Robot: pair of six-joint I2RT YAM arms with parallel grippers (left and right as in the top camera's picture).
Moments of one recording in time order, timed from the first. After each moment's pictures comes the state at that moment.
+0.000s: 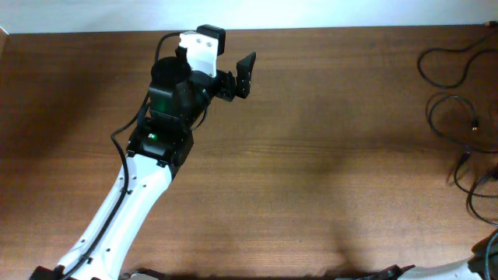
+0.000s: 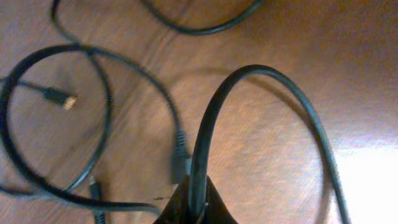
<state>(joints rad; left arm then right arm) -0.33 1.42 1.18 0.06 0.16 -0.10 -1.08 1.80 1.18 -0.36 -0.25 0.07</state>
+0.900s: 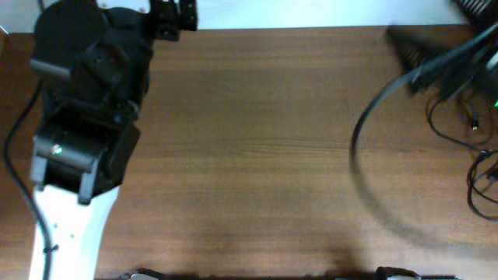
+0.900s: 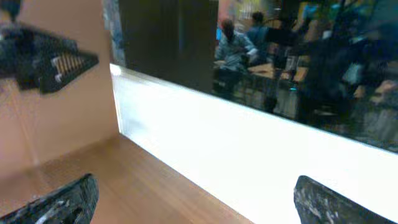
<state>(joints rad) -0.33 1.42 2.00 -0.54 -0.26 0.10 -0.12 1.18 1.78 -0.56 -0.82 -0.06</state>
